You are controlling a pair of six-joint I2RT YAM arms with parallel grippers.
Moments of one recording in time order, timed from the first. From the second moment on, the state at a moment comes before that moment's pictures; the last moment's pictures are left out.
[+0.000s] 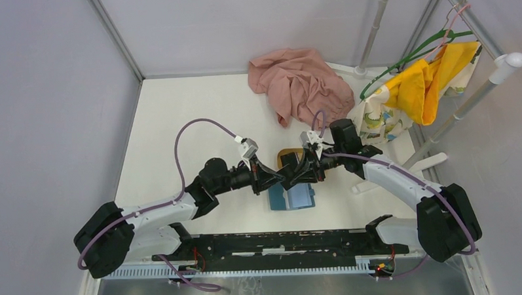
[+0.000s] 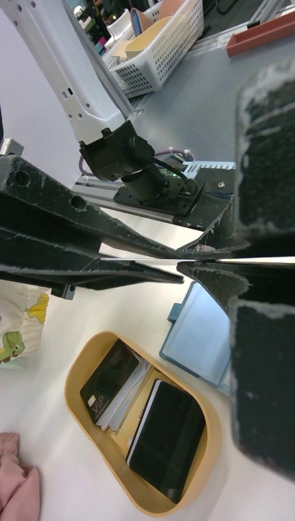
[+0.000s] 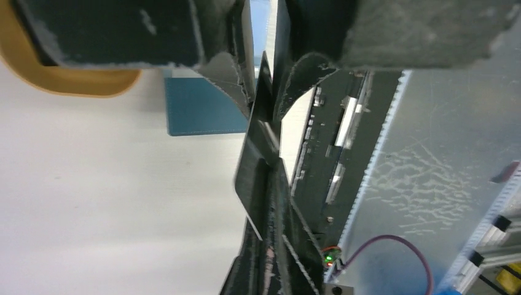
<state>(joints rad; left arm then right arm) -0.86 1.13 0.38 0.74 0.42 -0.50 0.43 1.25 0.69 -0.12 -1.27 -0.43</state>
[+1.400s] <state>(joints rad) -0.81 1.09 0.35 0.40 0.44 -0.59 0.45 1.09 0.56 -0.50 -0.85 -1.27</state>
